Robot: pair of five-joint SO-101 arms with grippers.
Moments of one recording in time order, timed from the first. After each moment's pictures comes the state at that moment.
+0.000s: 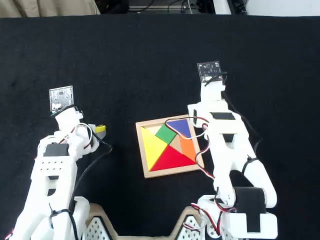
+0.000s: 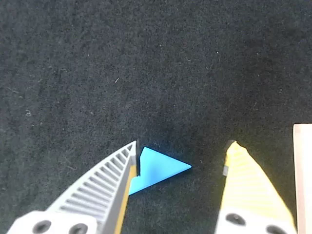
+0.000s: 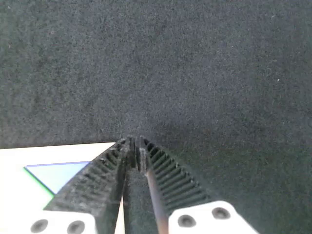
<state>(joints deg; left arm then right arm) -7.8 -43.4 69.8 39.1 6.5 0.8 -12.3 50.6 27.3 8.3</state>
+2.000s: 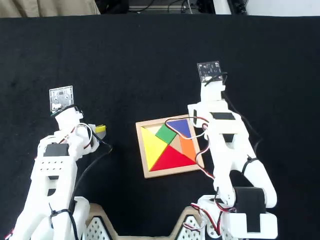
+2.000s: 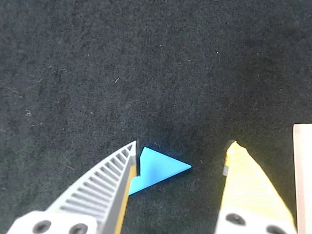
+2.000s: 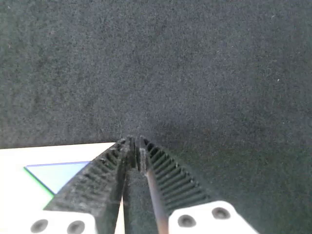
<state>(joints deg) -7.8 -43.4 69.8 39.1 6.5 0.8 -12.3 50.6 27.3 8.3</state>
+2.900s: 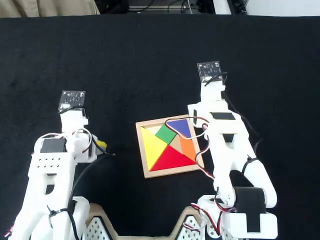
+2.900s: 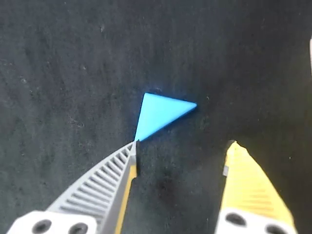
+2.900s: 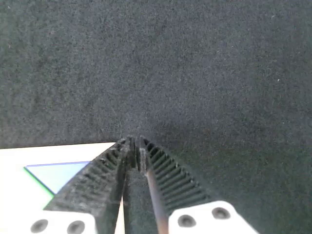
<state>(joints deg) -7.8 -43.4 64.0 58.0 -4.7 0.8 -12.3 50.6 27.3 8.3</state>
